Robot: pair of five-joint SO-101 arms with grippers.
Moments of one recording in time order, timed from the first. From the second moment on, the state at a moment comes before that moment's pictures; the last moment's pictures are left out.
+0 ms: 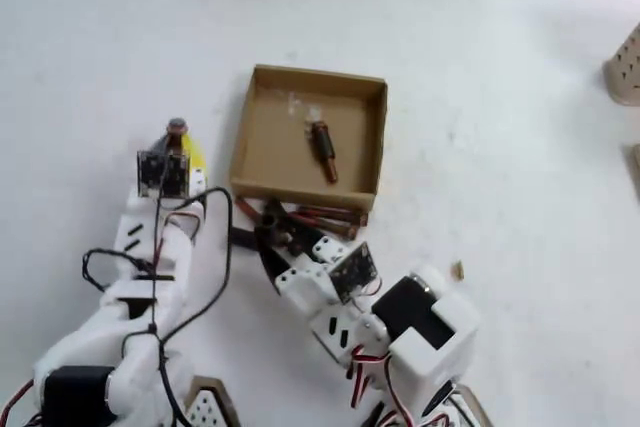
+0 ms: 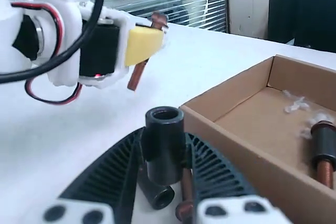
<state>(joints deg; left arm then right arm) -5.8 -21.7 86.6 -45.9 -3.0 -45.1 14.0 93.7 -91.6 -1.9</state>
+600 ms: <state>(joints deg) 1.7 -22.0 93.3 -70.1 11.5 -45.1 14.0 93.7 -91.6 -2.1</state>
